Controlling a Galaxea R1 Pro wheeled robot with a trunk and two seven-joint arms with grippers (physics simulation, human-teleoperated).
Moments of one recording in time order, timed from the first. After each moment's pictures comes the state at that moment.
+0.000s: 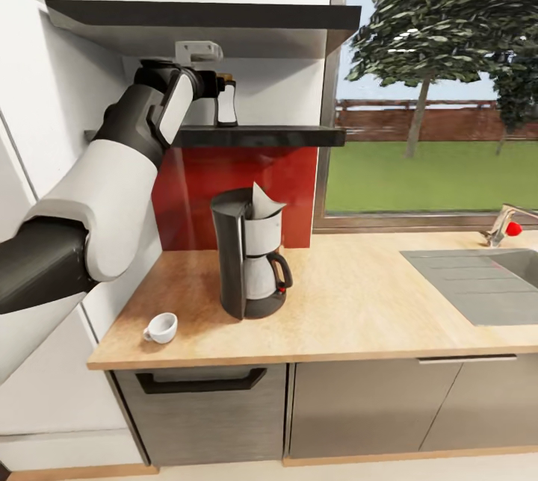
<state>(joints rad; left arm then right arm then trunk) -1.73 -0.14 -0.06 -0.61 0.06 0.57 0.16 -0.22 -0.12 0.36 -0.03 -0.37 0.05 0.03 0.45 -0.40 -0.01</state>
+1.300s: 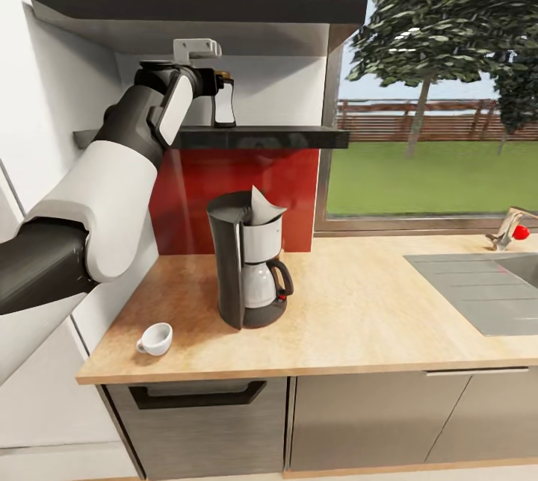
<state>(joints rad) -1.73 -0.14 -0.06 -0.61 0.05 0.52 0.16 -0.22 -0.13 0.36 -0.02 -0.37 0.05 0.12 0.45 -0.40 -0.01</state>
